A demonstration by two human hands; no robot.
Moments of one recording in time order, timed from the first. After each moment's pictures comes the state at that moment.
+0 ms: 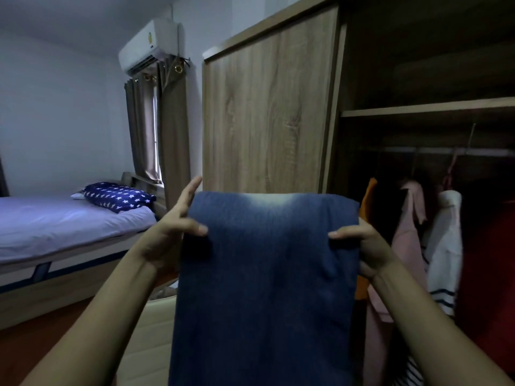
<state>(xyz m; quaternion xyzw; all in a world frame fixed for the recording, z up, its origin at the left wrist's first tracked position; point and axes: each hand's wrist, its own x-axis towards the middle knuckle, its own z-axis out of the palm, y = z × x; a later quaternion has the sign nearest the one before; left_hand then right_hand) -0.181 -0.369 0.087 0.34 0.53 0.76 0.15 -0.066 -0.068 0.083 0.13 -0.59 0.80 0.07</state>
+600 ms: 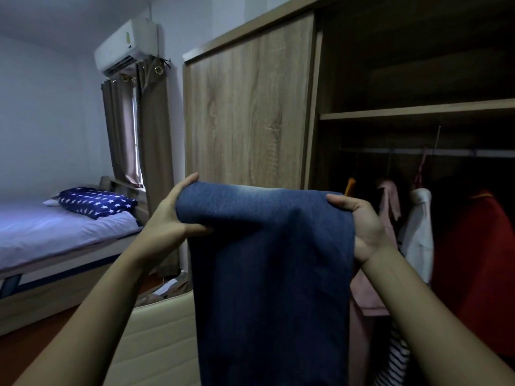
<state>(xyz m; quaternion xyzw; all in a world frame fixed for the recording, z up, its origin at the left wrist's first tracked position) -0.181 -0.353 0.093 0.41 0.67 0.62 -0.07 -0.043 -0.075 0.115 0.07 -0.49 0.85 0.17</state>
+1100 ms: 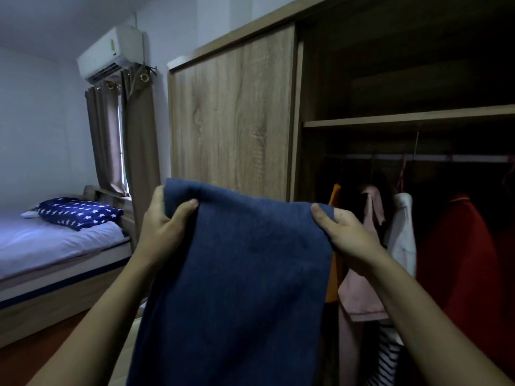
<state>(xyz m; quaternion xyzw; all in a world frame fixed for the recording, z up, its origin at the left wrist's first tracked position) -0.166 -0.317 0.099 0.30 0.65 0.66 -0.24 -0.038 -0.054 0.101 0.02 -0.78 0.57 0.26</state>
